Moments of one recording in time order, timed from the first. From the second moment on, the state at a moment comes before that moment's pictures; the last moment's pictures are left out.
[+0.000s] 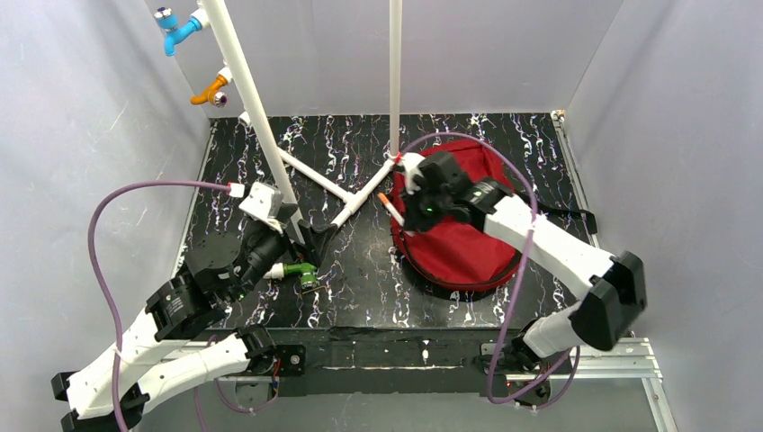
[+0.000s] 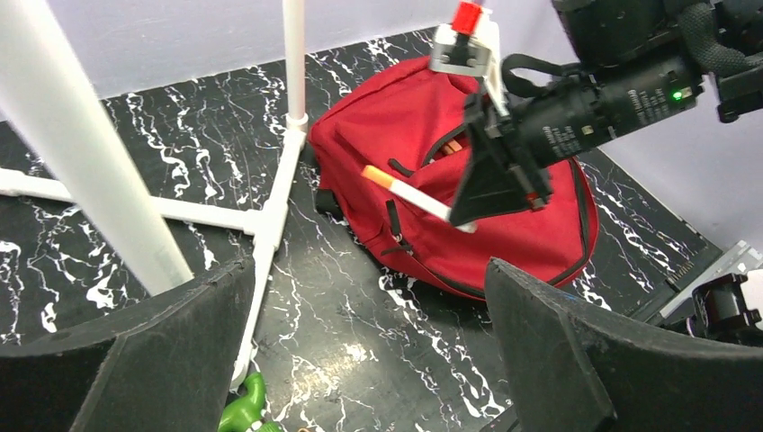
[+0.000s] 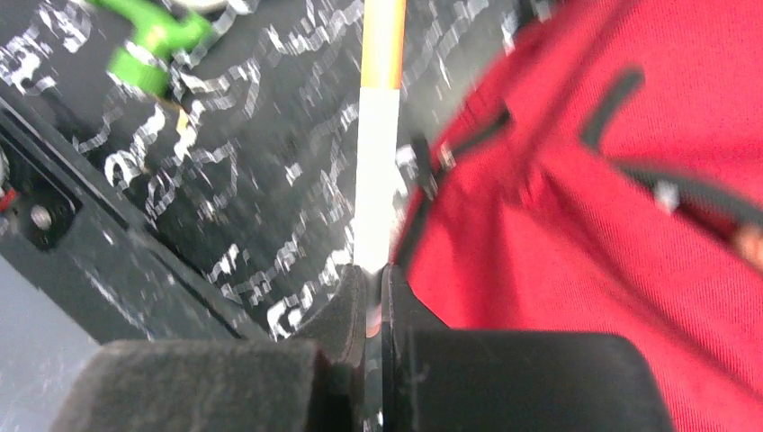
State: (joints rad) left arm -0.97 0.59 1.02 -0.53 -0.40 -0.18; right arm 0.83 1.48 1.35 -0.67 -0.11 0.12
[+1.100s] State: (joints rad) left arm -0.97 0.61 1.00 -0.48 -0.32 -0.25; right arm 0.43 1.62 1.43 -0.97 -0.04 0.21
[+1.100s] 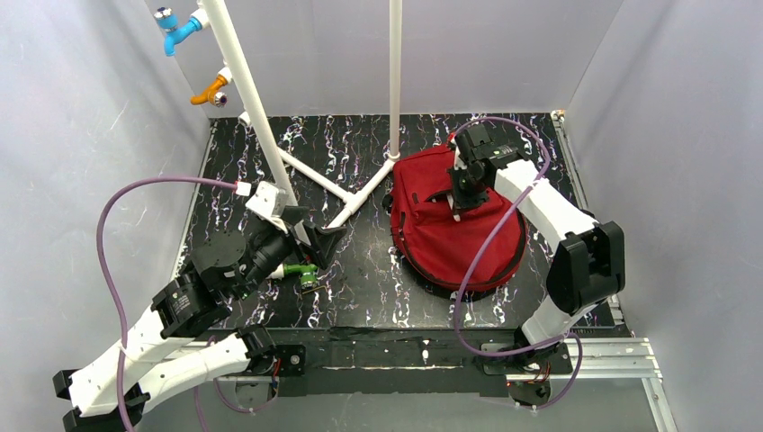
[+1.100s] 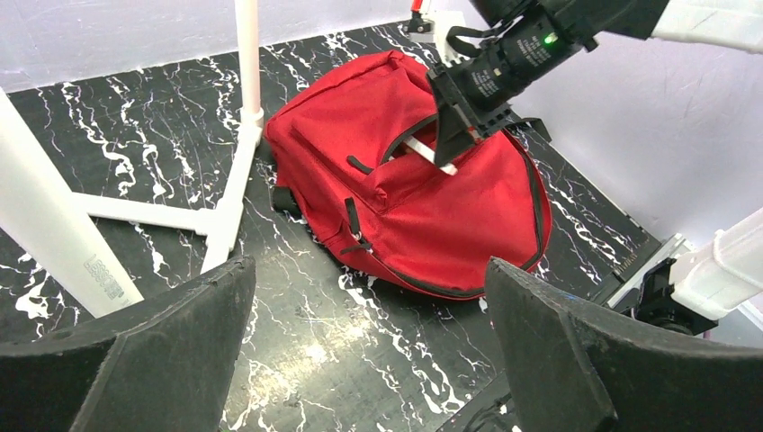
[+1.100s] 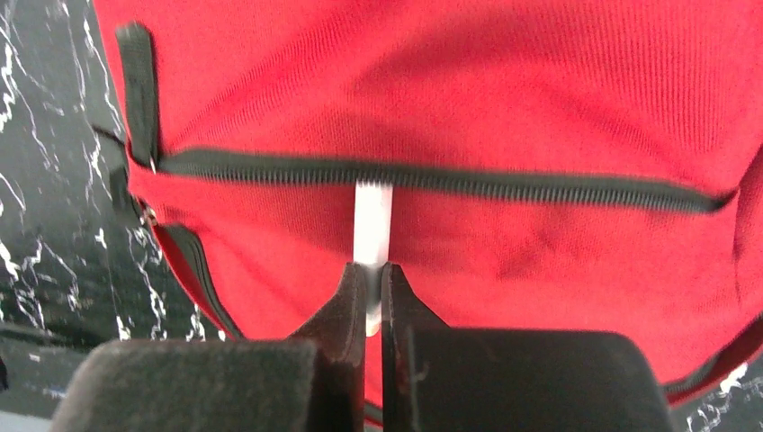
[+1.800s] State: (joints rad) left arm -0.97 0.62 0.99 -0.48 -0.30 -0.32; right arm 0.43 1.57 1.08 -0.24 0.09 0.26
